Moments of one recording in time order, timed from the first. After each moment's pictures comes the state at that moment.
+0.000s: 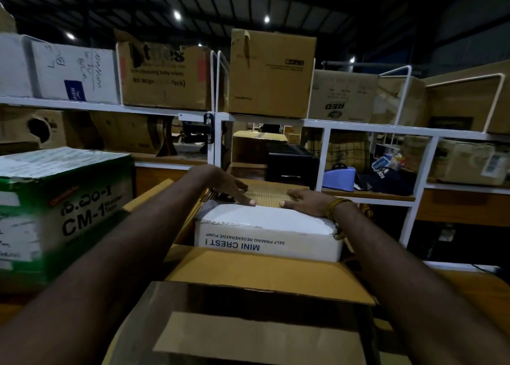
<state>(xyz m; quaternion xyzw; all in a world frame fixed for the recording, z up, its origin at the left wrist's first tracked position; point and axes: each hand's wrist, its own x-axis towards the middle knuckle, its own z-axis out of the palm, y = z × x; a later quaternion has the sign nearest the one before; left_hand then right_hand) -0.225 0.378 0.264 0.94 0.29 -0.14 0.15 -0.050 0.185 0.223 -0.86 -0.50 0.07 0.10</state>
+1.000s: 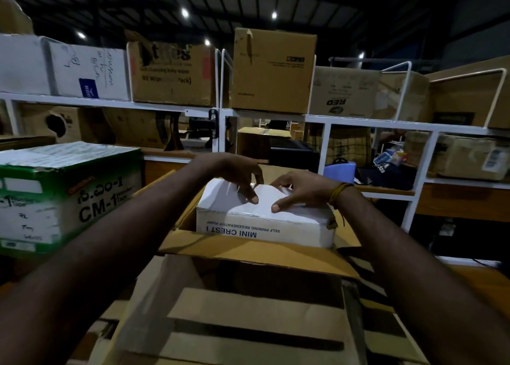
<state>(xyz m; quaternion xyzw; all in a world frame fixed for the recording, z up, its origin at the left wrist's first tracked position) -0.257 0.292 0.289 0.98 0.18 -0.03 0.08 -0.114 0.142 0.256 -0.79 -0.60 0.03 0.12</state>
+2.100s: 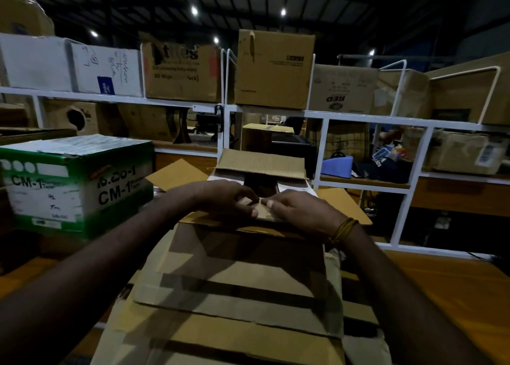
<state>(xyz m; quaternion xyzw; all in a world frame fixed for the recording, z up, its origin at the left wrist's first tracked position) -0.358 0.196 0.247 0.97 0.19 -0.02 0.11 -0.211 0.042 0.223 -0.78 -0.60 0.03 0.18</state>
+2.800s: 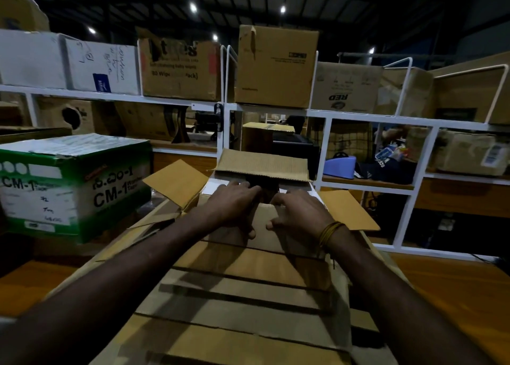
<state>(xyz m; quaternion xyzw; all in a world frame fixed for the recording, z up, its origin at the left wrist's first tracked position) -0.319 0.214 0.207 0.97 0.21 0.11 -0.06 -0.188 0.089 0.197 -0.81 -0.56 -0.12 0.13</state>
